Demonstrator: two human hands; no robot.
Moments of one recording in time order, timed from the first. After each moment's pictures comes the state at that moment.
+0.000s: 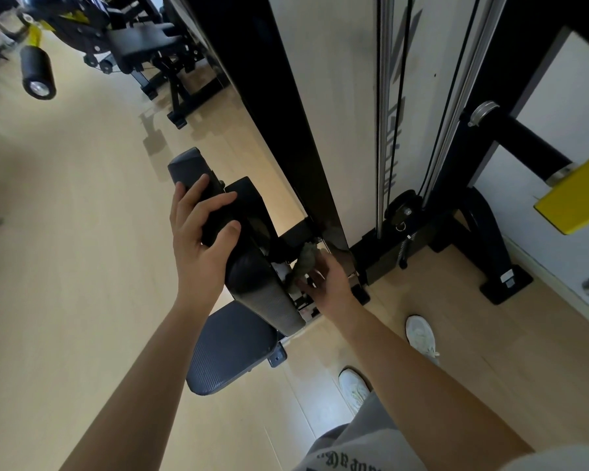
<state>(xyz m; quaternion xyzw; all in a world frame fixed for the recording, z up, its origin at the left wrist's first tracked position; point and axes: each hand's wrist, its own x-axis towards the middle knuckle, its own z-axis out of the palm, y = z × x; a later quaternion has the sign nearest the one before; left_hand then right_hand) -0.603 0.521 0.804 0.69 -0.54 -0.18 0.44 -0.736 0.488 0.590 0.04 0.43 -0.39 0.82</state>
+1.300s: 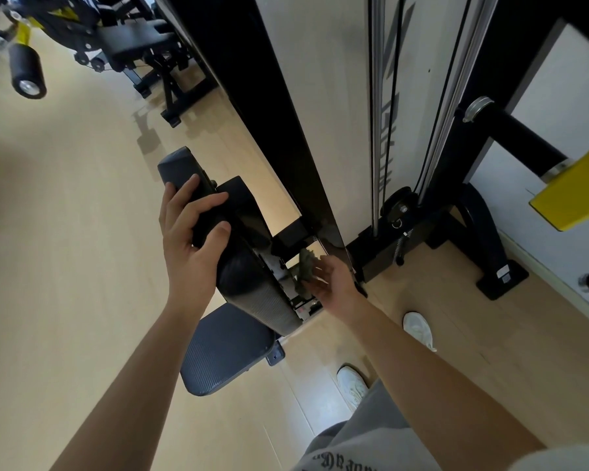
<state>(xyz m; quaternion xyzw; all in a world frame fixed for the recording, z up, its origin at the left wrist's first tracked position) -0.601 0.520 0.801 0.69 -0.54 -0.19 0.45 -0.753 0.482 0.578 0.04 0.45 -0.33 0.83</state>
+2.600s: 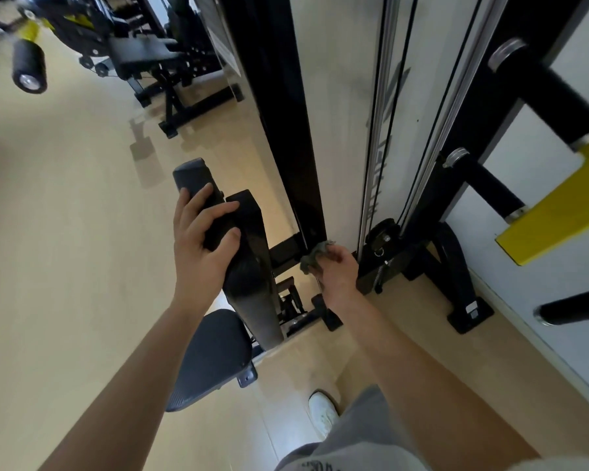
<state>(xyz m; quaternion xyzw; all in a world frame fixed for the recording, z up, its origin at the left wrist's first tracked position) -0.606 0.523 0.806 0.70 -0.53 -0.18 0.45 -0.770 0.457 0.656 -0.14 0.55 -0.44 0.70</state>
